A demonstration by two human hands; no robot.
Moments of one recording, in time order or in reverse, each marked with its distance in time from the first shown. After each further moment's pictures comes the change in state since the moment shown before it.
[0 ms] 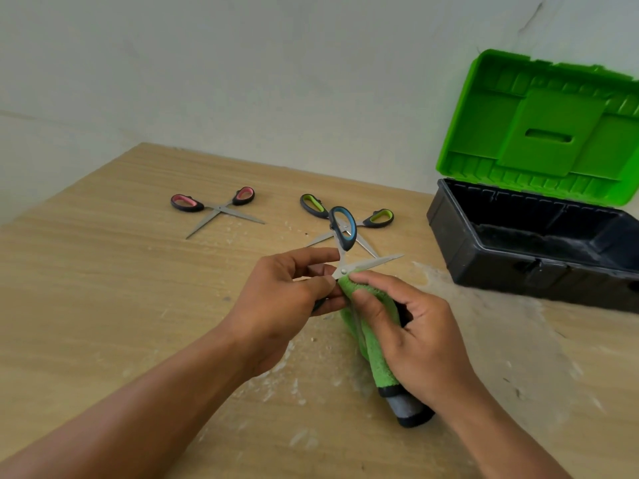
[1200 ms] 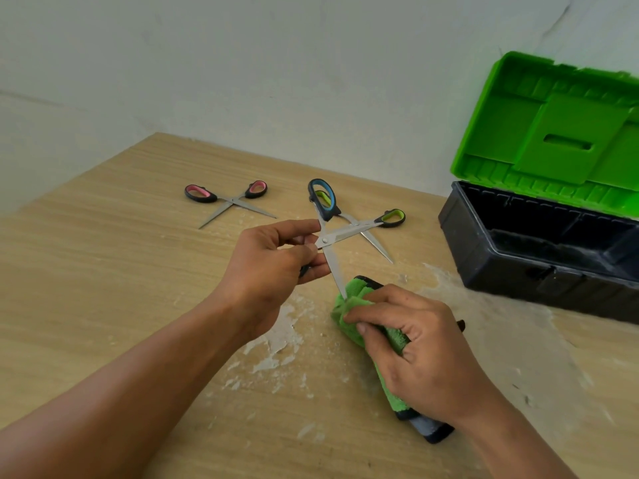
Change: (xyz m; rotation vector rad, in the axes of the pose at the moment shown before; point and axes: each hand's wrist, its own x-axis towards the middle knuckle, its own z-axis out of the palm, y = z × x) left_hand 0.013 0.013 -0.019 -0.043 0.177 0.080; right_hand -0.003 0.005 -0.002 -0.290 -0.160 -0.233
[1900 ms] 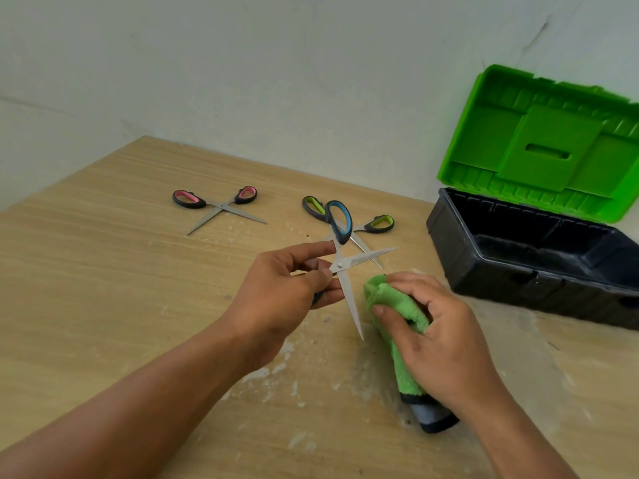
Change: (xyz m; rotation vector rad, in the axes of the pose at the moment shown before) left_hand -0.013 -0.009 0.015 -0.006 -0.128 -0.062; right_hand 0.001 0.005 -0.018 -0.023 0.167 0.328
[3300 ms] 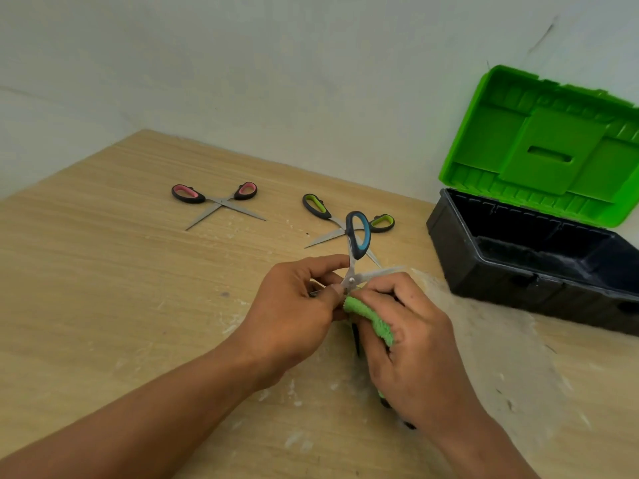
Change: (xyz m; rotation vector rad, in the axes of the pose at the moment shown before) left_hand -0.005 -0.021 0.007 0.160 -0.058 0.116; right_hand -0.009 -0.017 0.018 -0.292 -0.016 -0.370
